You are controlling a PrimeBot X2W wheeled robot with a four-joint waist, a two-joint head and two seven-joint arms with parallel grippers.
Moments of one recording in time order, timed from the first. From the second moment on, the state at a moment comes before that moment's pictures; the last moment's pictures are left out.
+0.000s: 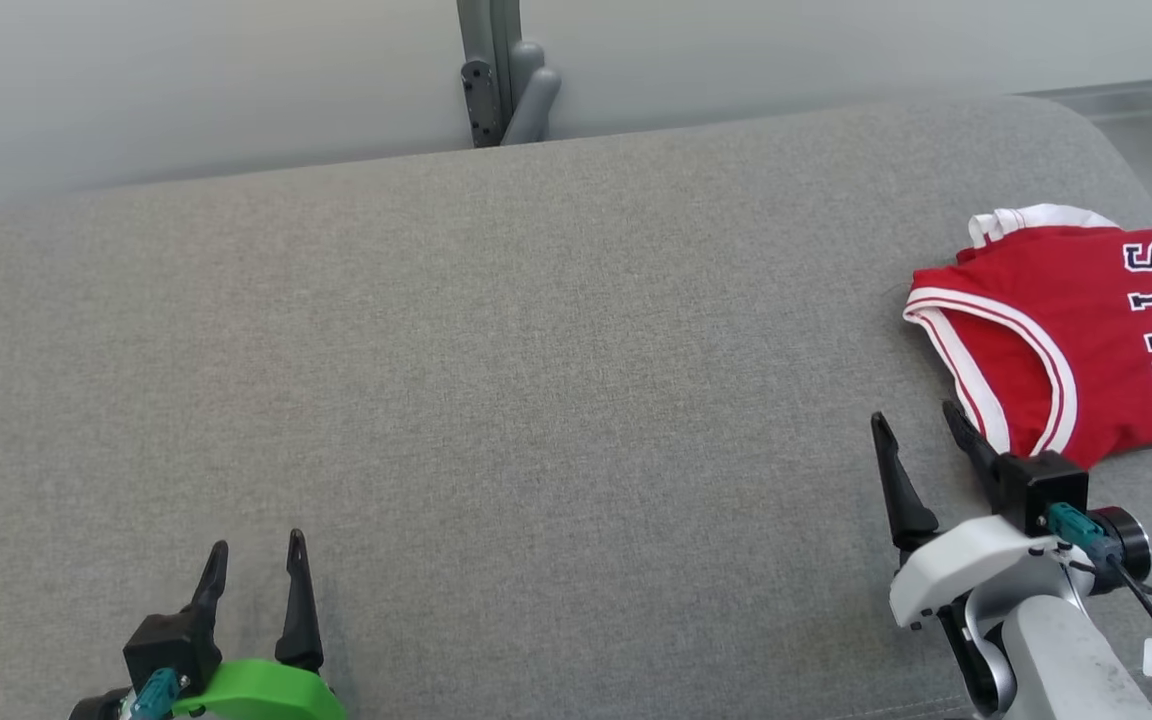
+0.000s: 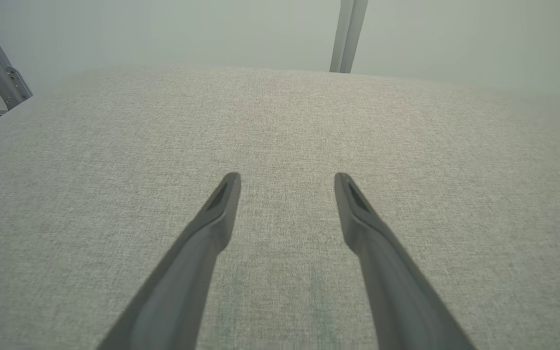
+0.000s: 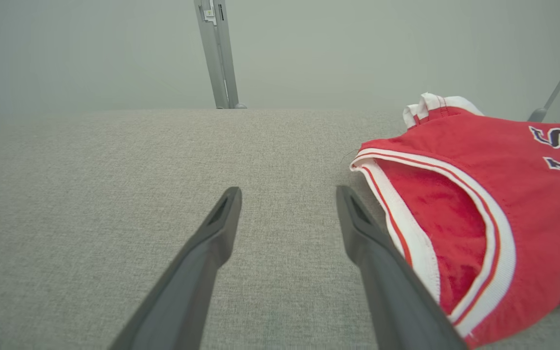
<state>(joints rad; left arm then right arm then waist) -0.04 0.05 -0.01 0.38 -0.18 -0.03 -0.26 -0.24 -0.10 0.05 0.47 0.12 0.13 -0.26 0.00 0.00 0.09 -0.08</state>
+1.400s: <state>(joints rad) 0.02 0.05 0.00 0.37 -0.19 -0.06 -0.26 -0.13 -0.05 0.05 0.39 0.04 0.13 -0.26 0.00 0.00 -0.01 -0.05</state>
